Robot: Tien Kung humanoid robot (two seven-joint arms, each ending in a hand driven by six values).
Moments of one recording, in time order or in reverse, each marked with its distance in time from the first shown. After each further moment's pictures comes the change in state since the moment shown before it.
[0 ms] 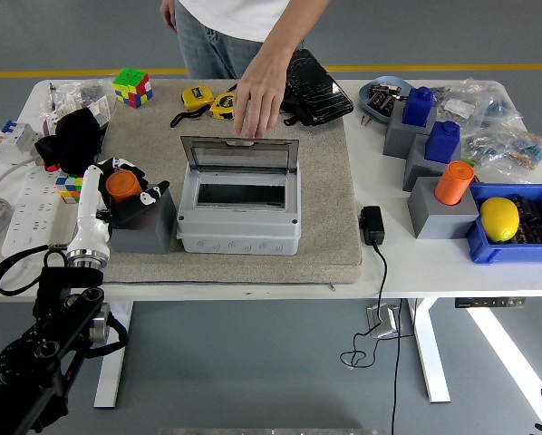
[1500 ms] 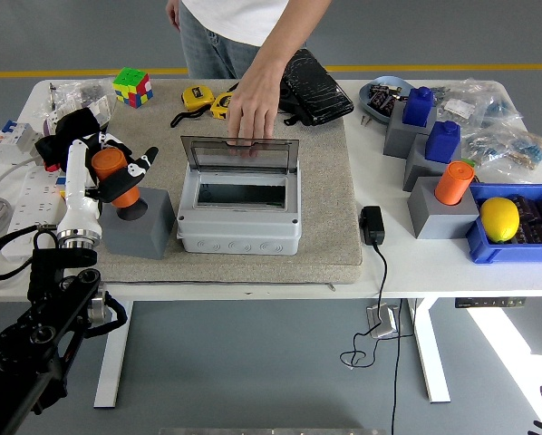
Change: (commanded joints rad) left arm -0.029 0.013 -0.039 -0.082 0.059 0.079 0.012; right arm 0.005 0.002 0.002 0.000 0.005 0.001 0.002
